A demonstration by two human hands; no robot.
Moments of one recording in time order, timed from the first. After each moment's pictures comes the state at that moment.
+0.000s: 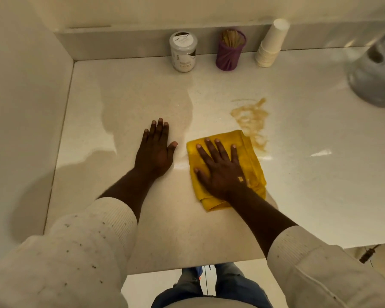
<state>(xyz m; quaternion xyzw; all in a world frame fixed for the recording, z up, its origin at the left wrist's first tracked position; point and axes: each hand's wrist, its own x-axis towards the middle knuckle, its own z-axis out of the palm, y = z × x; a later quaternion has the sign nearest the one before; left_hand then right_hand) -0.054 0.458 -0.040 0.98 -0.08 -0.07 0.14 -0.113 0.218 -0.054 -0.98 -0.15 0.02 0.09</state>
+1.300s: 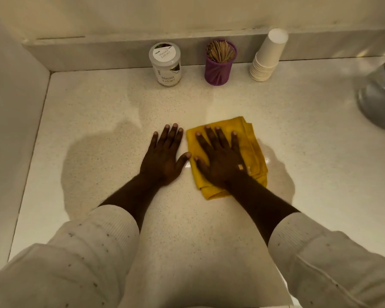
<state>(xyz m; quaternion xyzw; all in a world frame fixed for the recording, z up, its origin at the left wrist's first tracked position) 0.012 0.377 -0.047 0.98 -0.15 -0.05 0.11 0.013 0.155 -0.057 -0.98 -0.18 0.03 0.09</state>
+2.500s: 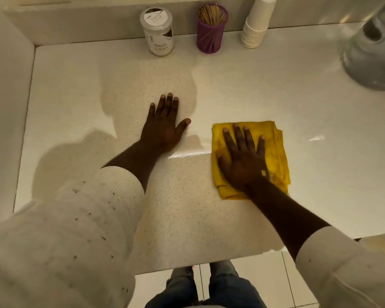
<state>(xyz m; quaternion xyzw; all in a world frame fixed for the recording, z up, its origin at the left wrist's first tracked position) 0.004 0.376 -0.036 0.98 -0.14 -0.10 0.11 -0.110 0.122 -0.050 -1.00 -0.04 0.04 0.07</state>
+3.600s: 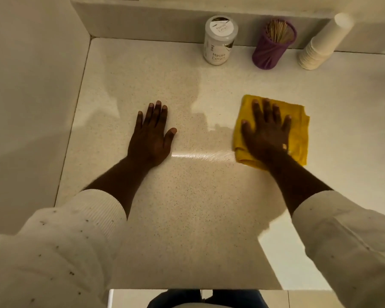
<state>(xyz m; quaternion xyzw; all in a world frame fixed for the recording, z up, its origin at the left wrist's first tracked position) -0.013 0.525 -0.048 0.99 -0.05 -0.04 0.12 0.032 0.190 -0.040 -0.99 0.02 0.08 0.06</state>
